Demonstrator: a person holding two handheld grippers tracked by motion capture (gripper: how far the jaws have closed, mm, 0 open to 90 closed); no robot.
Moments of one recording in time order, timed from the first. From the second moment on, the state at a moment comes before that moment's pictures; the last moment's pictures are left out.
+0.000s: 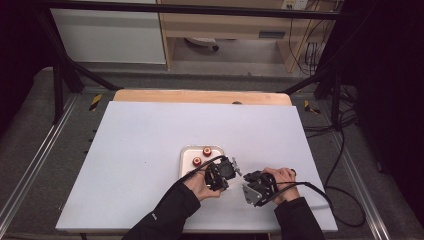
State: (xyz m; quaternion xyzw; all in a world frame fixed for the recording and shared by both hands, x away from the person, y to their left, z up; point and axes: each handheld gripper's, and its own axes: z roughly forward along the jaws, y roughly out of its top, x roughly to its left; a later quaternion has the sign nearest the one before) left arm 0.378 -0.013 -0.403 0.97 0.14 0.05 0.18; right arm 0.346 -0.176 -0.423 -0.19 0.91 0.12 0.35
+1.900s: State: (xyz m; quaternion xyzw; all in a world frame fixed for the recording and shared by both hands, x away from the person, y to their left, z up) left arm 0.319 0.116 -0.423 0.84 0.35 0.14 0.39; right arm 0.386 -0.198 -0.405 0.35 0.87 0.34 0.12
